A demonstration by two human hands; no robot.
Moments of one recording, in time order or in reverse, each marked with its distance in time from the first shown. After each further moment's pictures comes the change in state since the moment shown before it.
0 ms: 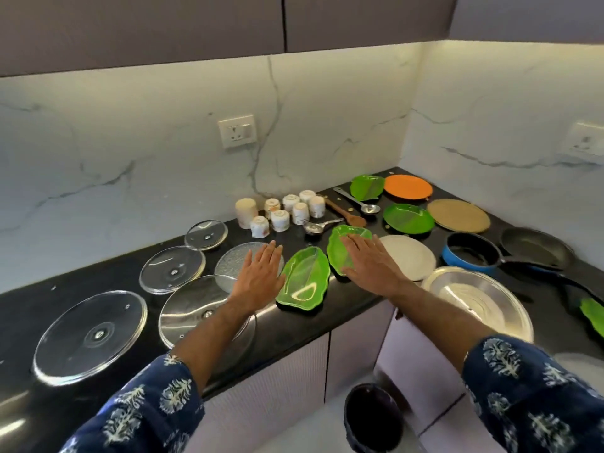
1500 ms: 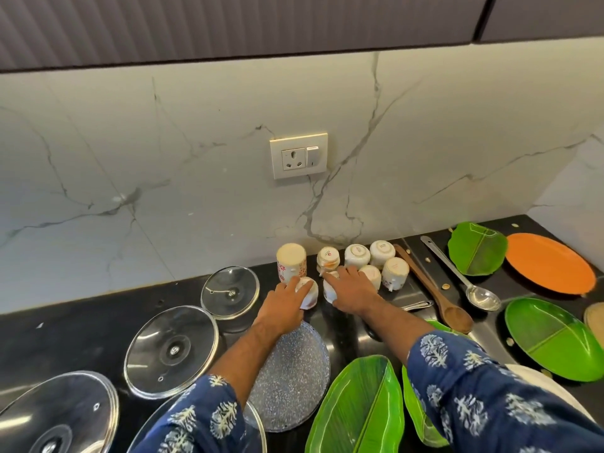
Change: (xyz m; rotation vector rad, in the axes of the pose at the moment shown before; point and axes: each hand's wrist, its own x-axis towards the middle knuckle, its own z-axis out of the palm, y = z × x) left_hand 0.250 -0.161 0.108 -0.122 -0.258 -0.216; right_hand 0.387 -0.028 0.158 -0.093 -0.418 -0.239
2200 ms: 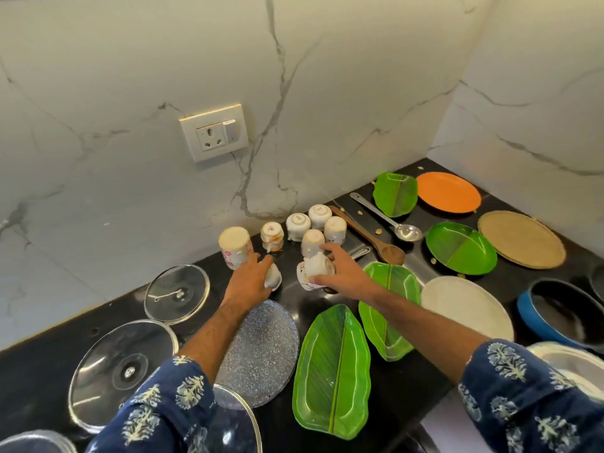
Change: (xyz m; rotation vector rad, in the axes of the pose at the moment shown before) left_hand 0.019 0.009 0.003 -0.170 0.111 0.191; right_hand -0.112 0.016 0.021 1.196 0.289 0.349
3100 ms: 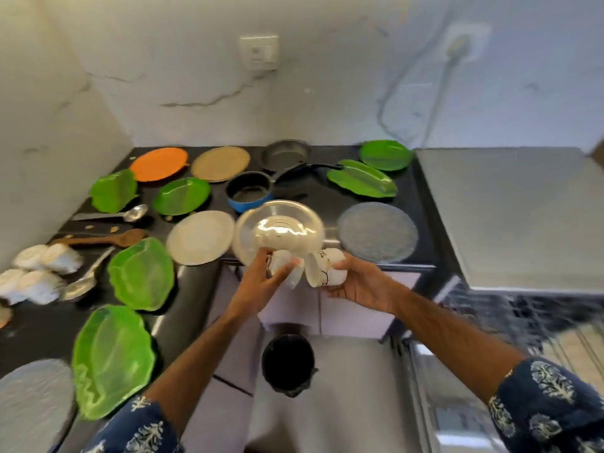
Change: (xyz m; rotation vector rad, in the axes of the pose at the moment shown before) left_hand -0.245 0.449 0.092 -0.841 -0.539 0.657; right_hand -0.570 0.152 -0.116 1.271 0.511 0.096
